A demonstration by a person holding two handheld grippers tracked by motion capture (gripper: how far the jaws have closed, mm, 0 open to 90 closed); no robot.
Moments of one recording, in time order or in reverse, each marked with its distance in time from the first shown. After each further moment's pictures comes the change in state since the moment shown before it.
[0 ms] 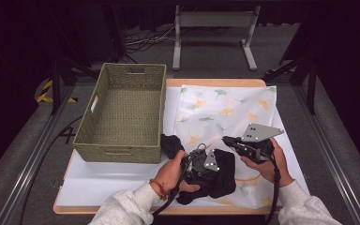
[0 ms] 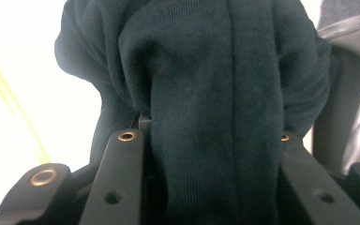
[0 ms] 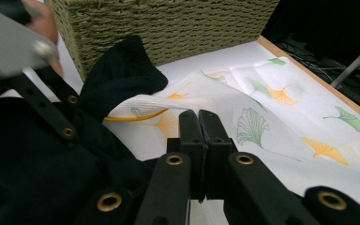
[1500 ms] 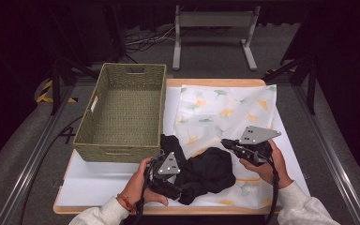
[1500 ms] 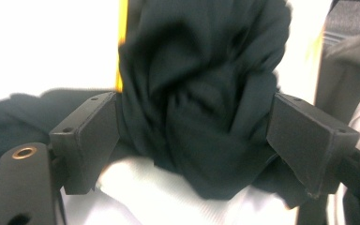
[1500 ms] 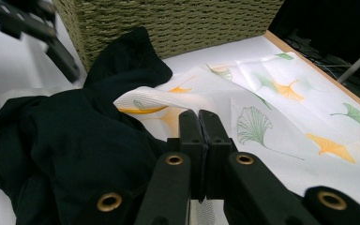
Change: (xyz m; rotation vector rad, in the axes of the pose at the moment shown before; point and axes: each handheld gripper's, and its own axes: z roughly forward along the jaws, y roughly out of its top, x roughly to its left) left arm 0.001 -0.092 -0.039 -0.160 0.048 -0.188; right arm 0.005 -0.002 0.003 0.021 0.010 -0.014
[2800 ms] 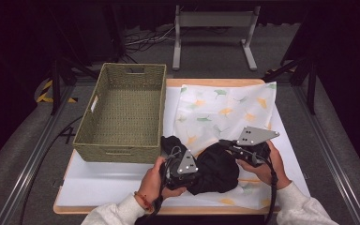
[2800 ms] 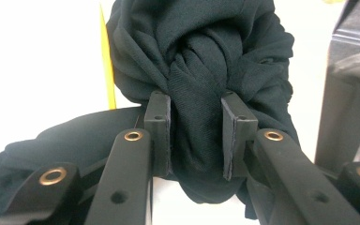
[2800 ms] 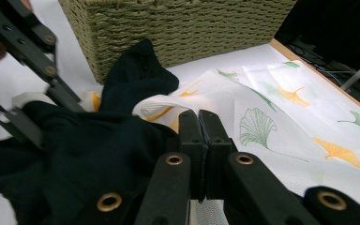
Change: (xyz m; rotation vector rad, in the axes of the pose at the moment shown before) left arm -0.021 0.051 0.009 -0.031 0.069 0.071; right arm 0.006 0.007 0.000 -0.019 0.020 -0.014
